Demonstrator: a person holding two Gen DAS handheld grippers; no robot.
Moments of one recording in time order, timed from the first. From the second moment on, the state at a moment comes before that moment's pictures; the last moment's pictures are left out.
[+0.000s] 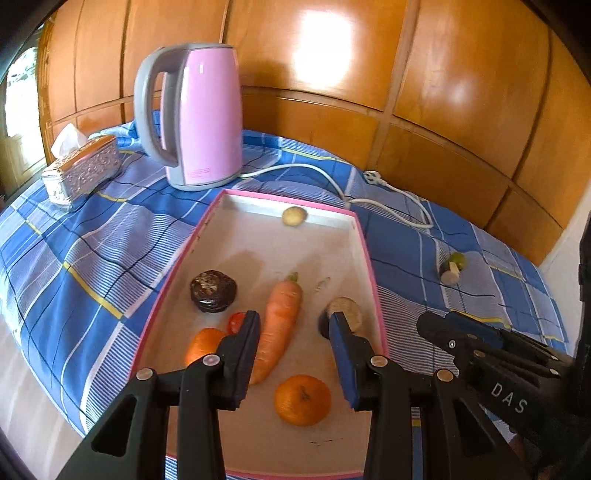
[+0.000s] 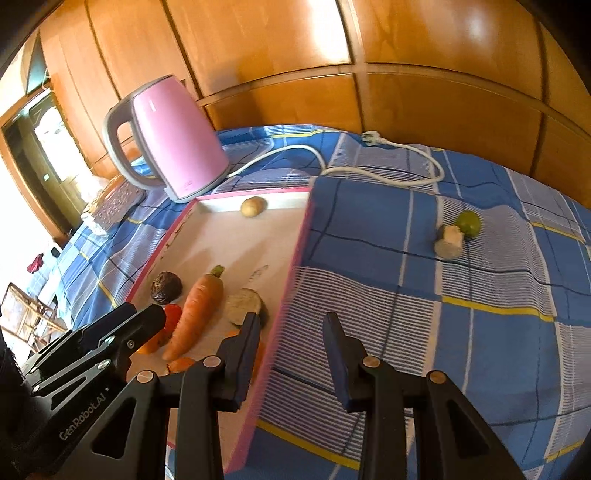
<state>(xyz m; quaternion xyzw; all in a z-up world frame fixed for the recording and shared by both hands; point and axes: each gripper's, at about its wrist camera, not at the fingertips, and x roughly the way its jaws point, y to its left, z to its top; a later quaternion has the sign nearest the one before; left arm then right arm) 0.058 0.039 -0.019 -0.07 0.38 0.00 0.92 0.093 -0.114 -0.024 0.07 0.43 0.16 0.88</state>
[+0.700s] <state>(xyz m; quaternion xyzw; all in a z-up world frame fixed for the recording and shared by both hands) 0.067 -0.026 -0.025 -0.03 0.40 -0.06 0.92 0.089 -0.195 -0.041 0.11 0.44 0.07 0.89</state>
